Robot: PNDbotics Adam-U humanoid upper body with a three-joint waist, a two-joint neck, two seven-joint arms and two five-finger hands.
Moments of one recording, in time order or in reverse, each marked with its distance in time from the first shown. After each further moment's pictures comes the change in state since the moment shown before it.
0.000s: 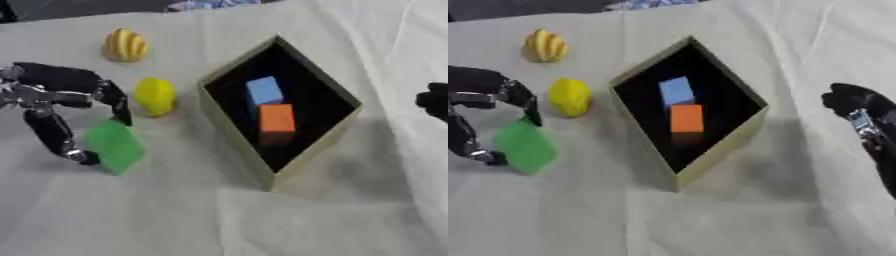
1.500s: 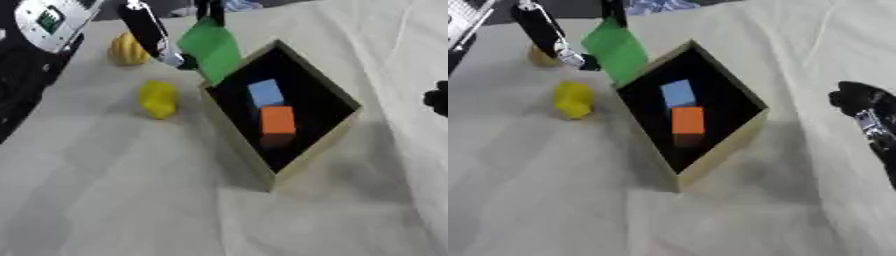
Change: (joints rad) left arm -0.451 -0.368 0.078 0.296 -0.037 -0.004 0.004; right arm -0.023 -0.010 0.005 0.000 -0.002 -0.007 0.010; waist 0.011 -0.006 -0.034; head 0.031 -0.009
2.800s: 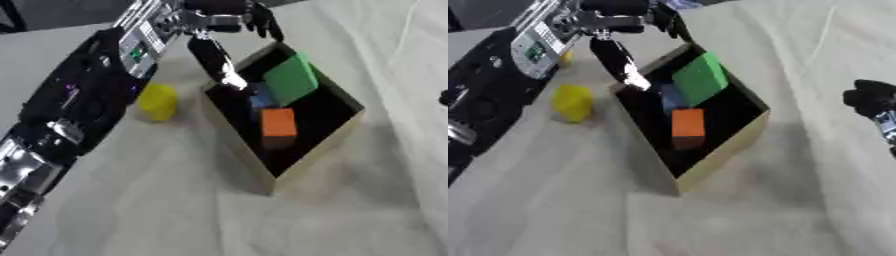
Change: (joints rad) left arm -0.009 -0.187 0.033 0.185 -0.221 -0.088 0.112; right arm -0.032 0.001 0.008 0.000 -0.020 -0.006 0.013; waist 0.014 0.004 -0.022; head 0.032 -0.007
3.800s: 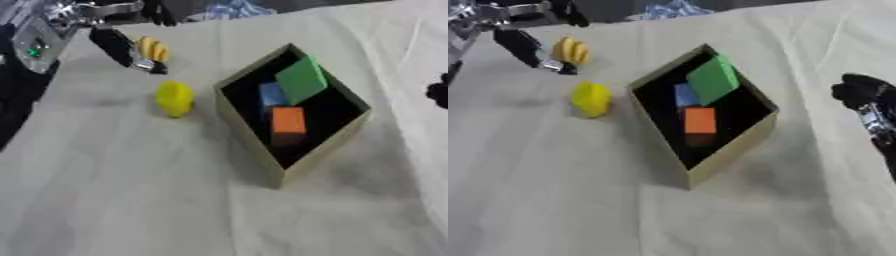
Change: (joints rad) left arm 0.140 0.250 0.052 0.035 0.002 0.075 0.064; right arm 0.059 0.000 -0.019 0.000 0.001 -0.013 -0.015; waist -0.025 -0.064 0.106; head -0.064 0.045
